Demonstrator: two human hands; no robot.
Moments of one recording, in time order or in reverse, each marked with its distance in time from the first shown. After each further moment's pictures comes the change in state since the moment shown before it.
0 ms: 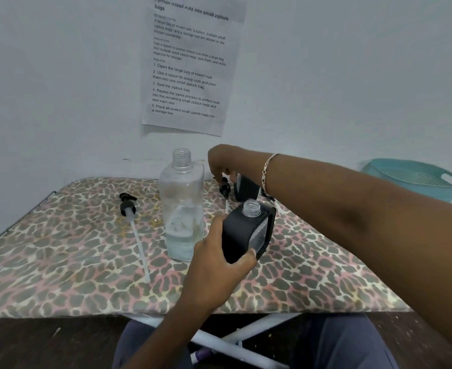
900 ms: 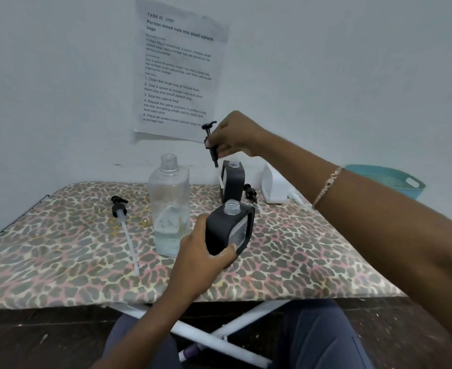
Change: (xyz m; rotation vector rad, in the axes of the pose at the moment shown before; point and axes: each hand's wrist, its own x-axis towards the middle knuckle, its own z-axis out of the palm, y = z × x) left_hand -0.004 0.006 0.000 0.063 0.026 0.015; right_hand -0.108 0.078 -0.027 1.173 0.412 -0.247
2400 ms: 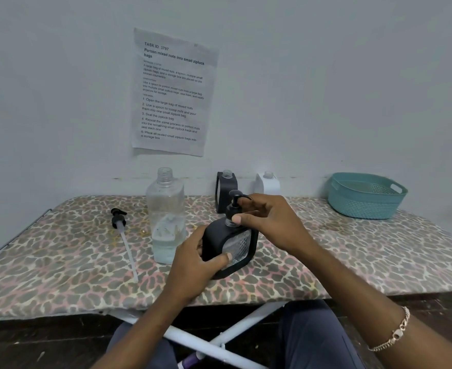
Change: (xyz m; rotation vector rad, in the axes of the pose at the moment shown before) left_hand -0.002 -0.002 -0.001 -0.144 -0.041 0.018; right_hand -0.175 0.094 0.018 0.180 0.128 -0.195
